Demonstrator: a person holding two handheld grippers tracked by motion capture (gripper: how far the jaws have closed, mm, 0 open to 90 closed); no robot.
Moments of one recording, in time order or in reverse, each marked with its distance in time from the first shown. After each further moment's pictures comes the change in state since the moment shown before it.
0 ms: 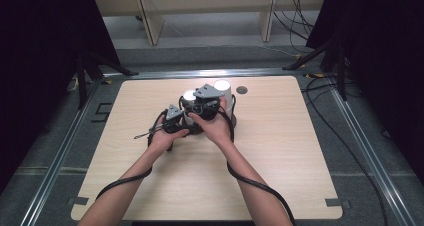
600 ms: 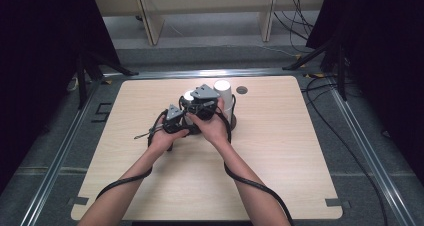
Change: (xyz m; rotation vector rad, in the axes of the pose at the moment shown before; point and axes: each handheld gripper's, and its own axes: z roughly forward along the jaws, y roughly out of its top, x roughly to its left) left arm -0.001 0.000 0.000 -0.006 0.003 0.000; right arm 0.005 0.000 0.005 0.024 -0.068 -0.023
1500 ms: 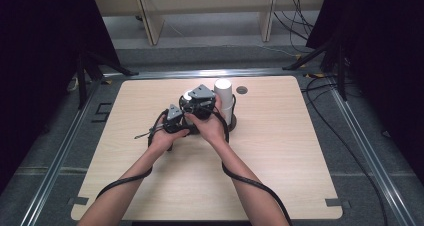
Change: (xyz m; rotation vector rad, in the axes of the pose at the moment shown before) left arm -0.001 0.001 0.001 0.000 0.011 0.010; right arm 0.002 -0.005 0.014 0.038 -0.049 -0.003
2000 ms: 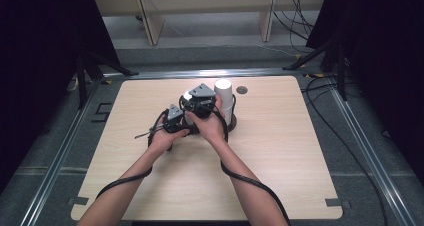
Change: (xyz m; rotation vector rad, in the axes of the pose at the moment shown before) left arm 0.000 0.000 0.001 0.001 -0.001 0.007; right arm -0.003 0.000 0.004 -0.003 -0.003 0.022
